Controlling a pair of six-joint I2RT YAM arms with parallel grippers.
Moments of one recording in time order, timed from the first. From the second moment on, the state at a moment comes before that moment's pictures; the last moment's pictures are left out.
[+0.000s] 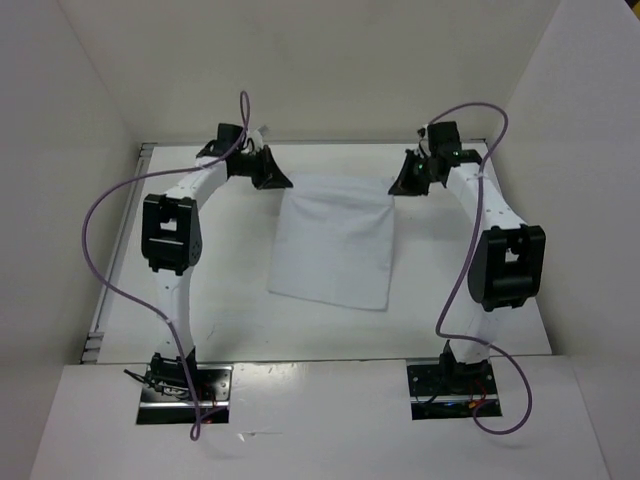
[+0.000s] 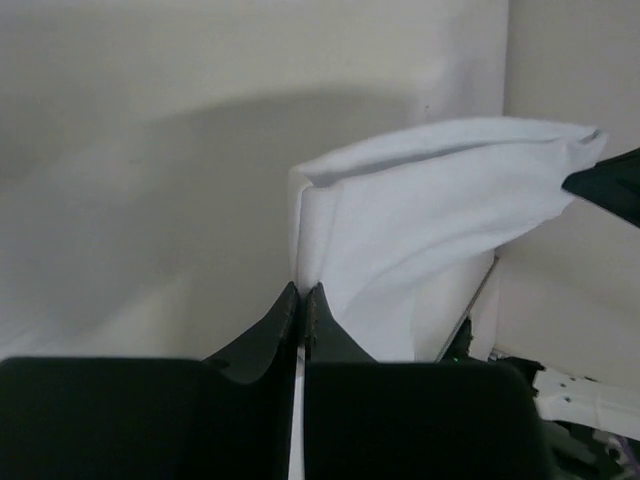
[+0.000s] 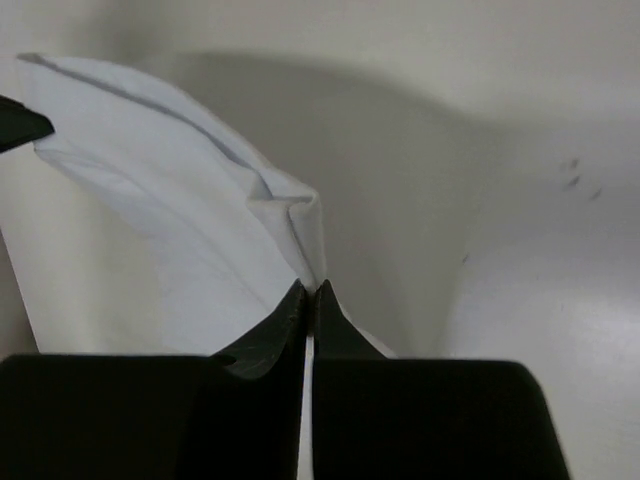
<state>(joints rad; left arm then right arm) -0.12 2.23 1.83 -0.44 0.82 -0.48 0.09 1.77 1.52 -0.67 -0.35 0.39</state>
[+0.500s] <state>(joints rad) -0.07 2.18 2.33 -0.56 0.88 -0.45 0.09 1.60 1.68 -0.57 -0.33 0.37</state>
